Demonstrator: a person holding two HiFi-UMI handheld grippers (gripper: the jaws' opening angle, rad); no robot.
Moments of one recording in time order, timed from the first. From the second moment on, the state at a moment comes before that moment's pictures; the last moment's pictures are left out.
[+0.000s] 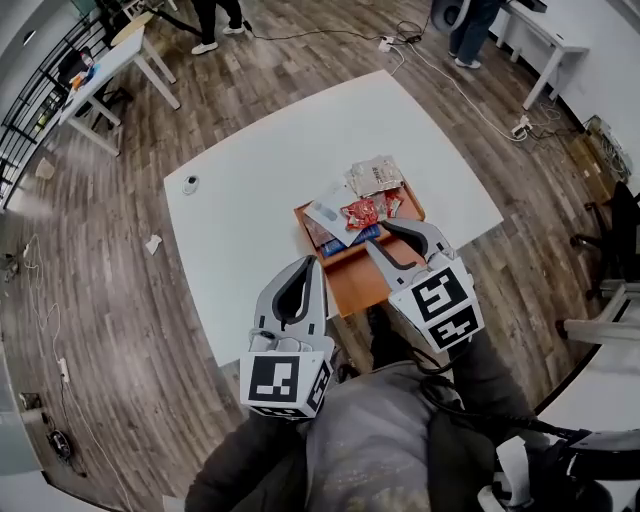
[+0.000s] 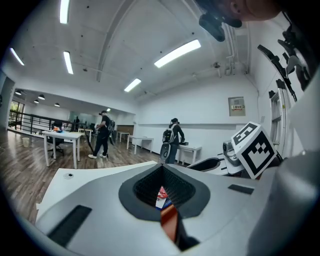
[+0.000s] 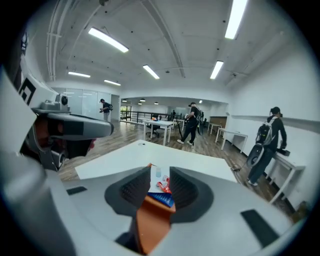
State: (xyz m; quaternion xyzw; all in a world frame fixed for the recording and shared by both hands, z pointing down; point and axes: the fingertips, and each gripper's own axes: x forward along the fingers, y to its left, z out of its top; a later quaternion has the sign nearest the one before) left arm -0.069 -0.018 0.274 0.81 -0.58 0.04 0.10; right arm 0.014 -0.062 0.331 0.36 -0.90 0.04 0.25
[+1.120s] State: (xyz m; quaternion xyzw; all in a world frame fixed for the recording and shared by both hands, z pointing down) left arm -0.025 0.058 0.241 0.85 -0.53 0.00 0.04; right arm 0.010 0.051 0.246 0.37 -0.93 0.03 0.03
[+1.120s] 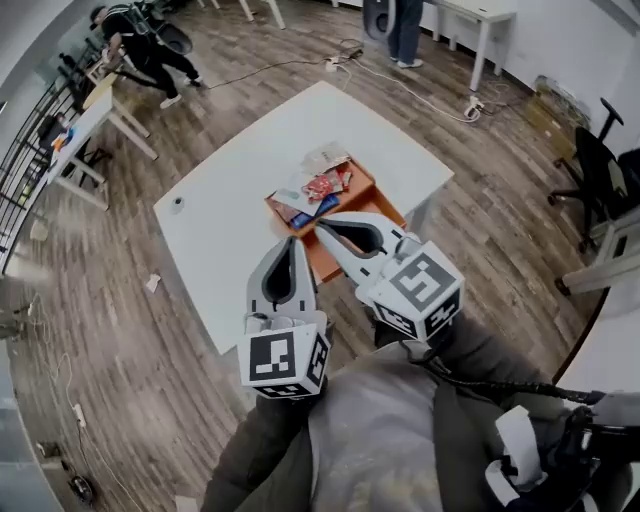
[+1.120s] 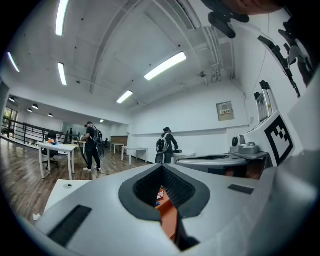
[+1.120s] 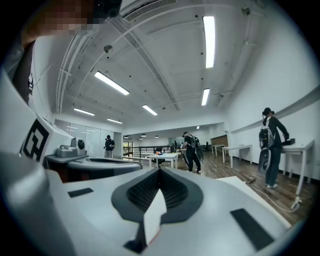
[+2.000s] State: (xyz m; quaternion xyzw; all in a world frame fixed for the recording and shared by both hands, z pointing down) left arm -0.042 0.022 0.240 0.83 -0.56 0.01 0.03; right arm -0.003 0.017 0.244 0.35 -0.94 0.04 0.02
